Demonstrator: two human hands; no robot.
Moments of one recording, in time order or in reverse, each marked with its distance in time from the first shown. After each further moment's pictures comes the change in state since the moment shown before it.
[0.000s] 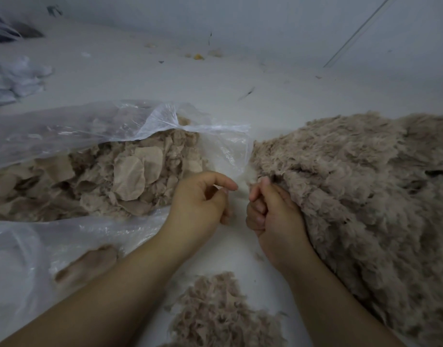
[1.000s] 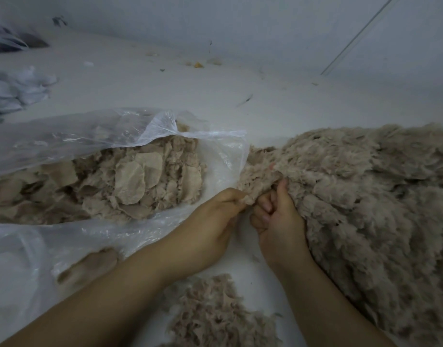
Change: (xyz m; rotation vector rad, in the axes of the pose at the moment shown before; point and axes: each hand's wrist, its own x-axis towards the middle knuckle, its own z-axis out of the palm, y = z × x) left_hand -0.007 0.003 -0.002 0.592 -0.467 0.473; right_hand 0.000 -0.006 0.002 0.164 0.157 0.060
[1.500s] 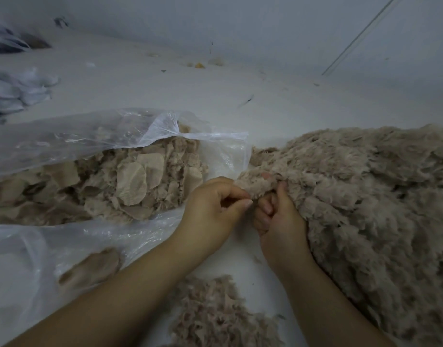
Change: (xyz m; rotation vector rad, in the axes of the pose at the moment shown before) left_hand 0.015 0.007 0.006 -0.197 0.401 -0.266; right_hand 0.002 0.001 0.001 0.056 0.012 0.011
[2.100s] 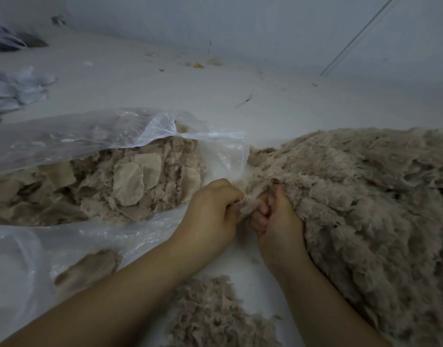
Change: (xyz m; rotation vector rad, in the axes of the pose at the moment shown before) left_hand -0.002 0.005 -0.003 0.249 -0.063 0.122; right_hand -0.002 -0.005 0.006 -0.066 0.128 0.054
